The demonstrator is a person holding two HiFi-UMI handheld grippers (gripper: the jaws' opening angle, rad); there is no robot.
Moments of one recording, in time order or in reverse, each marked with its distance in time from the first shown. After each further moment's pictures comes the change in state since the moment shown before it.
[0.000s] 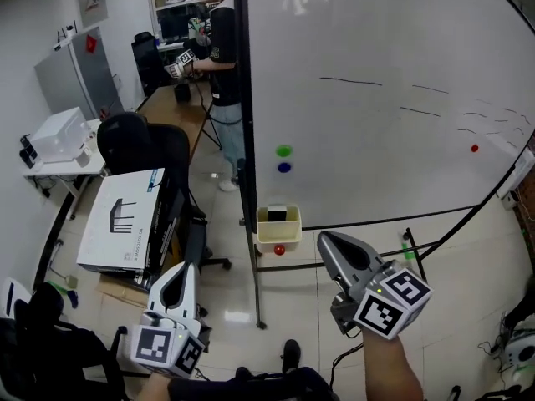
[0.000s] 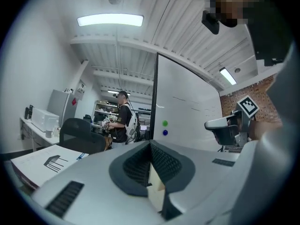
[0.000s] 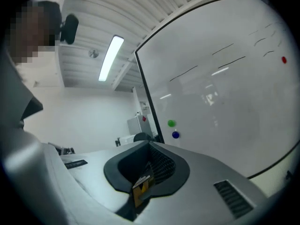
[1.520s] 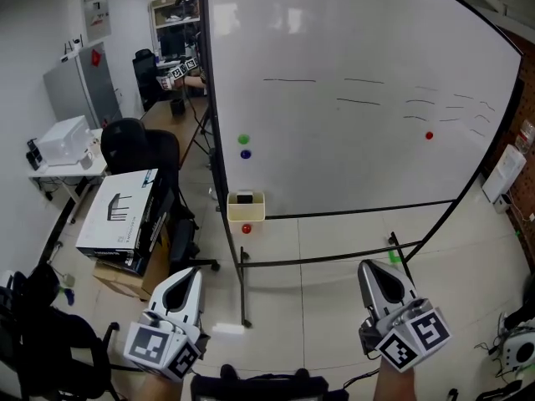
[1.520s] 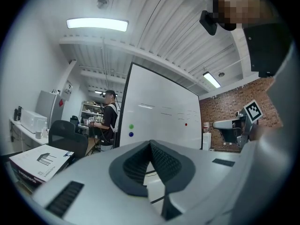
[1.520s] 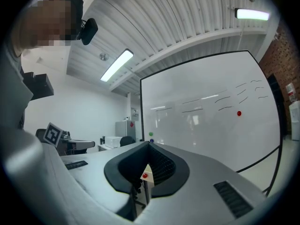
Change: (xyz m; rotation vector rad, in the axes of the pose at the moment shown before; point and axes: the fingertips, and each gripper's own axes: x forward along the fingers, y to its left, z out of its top) left arm -0.103 -0.170 0.016 0.043 0.002 -0.128; right arm -0.268 0.001 0.036 -0.196 -0.113 -0.197
